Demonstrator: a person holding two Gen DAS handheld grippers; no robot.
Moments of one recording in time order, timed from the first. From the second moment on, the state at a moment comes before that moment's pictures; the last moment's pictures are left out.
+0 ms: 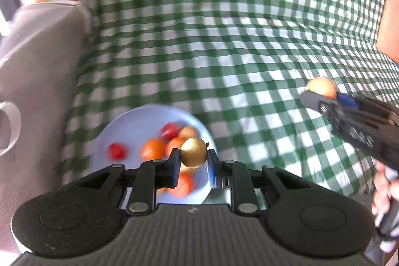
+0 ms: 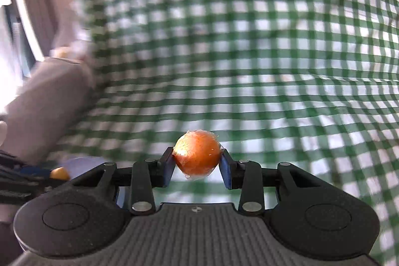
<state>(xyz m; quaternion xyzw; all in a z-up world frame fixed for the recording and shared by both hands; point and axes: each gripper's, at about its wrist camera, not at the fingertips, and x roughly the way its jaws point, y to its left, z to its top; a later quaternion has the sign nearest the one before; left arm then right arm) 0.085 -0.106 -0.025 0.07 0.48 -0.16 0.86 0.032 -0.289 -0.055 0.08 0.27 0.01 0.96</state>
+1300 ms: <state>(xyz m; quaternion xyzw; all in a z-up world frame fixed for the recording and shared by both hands) -0.046 0.031 0.007 0.01 0.44 -0.11 0.89 -0.130 -0.118 -0.024 0.02 0.31 0.12 0.94</state>
